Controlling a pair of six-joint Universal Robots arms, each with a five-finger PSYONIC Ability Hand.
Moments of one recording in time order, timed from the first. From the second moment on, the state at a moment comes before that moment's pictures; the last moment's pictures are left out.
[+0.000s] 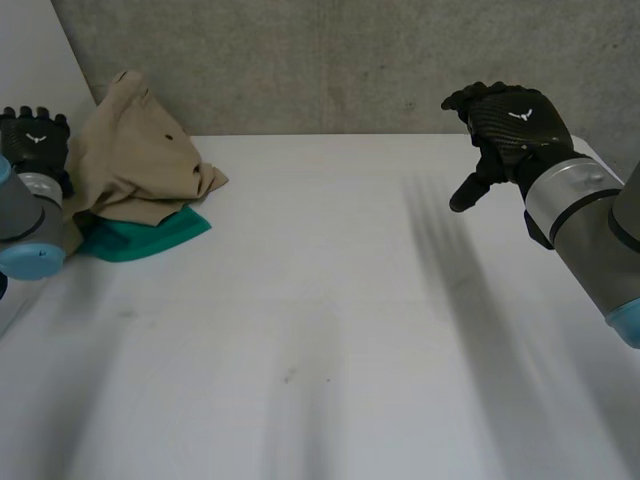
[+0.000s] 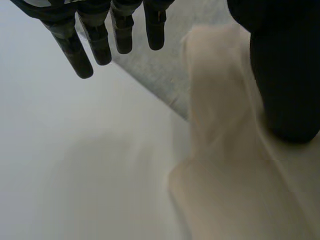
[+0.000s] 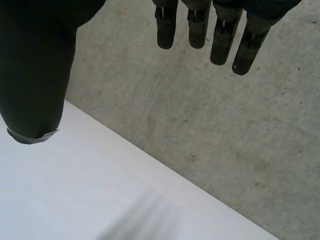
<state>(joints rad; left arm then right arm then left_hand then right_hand) 4.74 -2.56 -0.81 3.54 -1.60 3.73 1.93 -1.30 1.39 -0.09 1.45 2.98 0.21 0.21 0.22 0.21 0.05 0.20 0.23 0.22 0.24 0.07</state>
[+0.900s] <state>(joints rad) 4.06 -1.77 -1.66 3.48 -1.14 3.19 1.91 -1.37 1.36 -0.08 1.45 2.93 0.22 0.28 0.29 0.28 0.10 0.20 0.23 0.22 0.24 0.07</state>
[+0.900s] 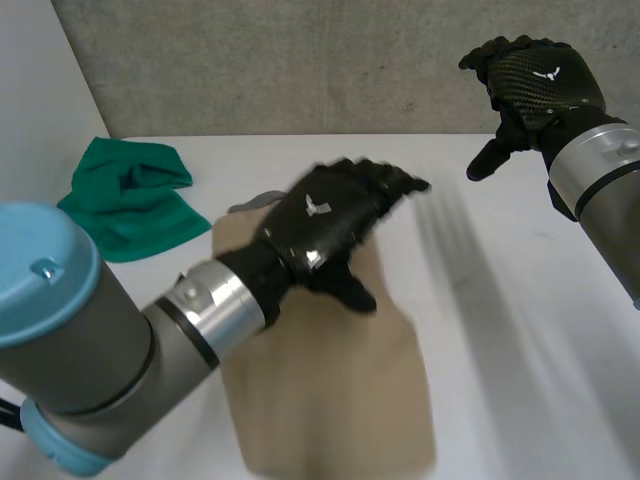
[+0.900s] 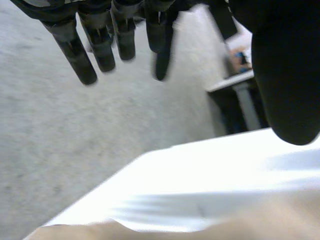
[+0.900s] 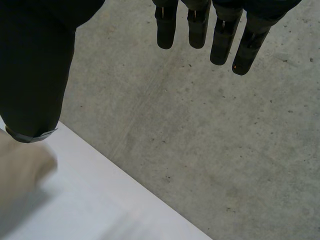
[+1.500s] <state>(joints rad) 4.17 -1.77 -1.70 3.24 -1.80 3.24 2.01 -1.14 1.34 0.08 1.30 2.46 0.20 0.21 0.22 0.21 0.05 0.20 0.23 0.22 0.24 0.07</state>
